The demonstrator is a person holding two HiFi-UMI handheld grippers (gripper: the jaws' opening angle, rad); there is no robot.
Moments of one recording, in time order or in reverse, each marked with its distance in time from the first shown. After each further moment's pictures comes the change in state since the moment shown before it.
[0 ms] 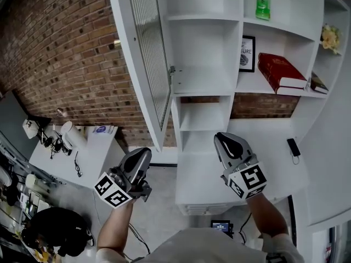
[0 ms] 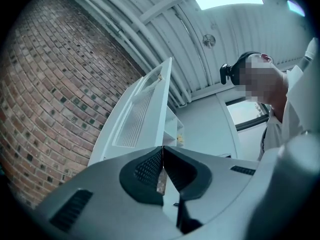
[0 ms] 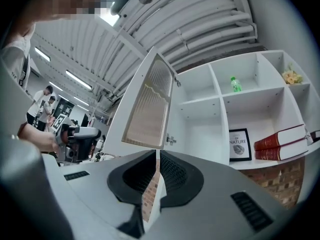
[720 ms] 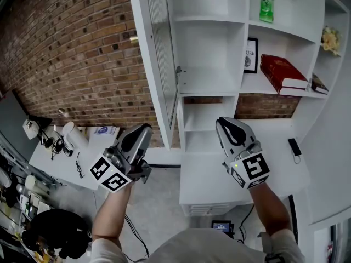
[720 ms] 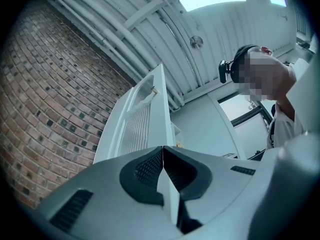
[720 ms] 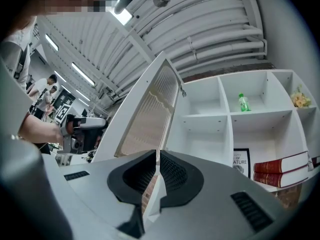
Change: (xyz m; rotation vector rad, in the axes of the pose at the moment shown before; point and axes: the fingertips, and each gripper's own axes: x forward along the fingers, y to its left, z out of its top) left arm 0.031 0.012 0.069 0.139 -0.066 -0.063; right arm 0.030 0.007 0.050 -0.127 -0.066 -0.028
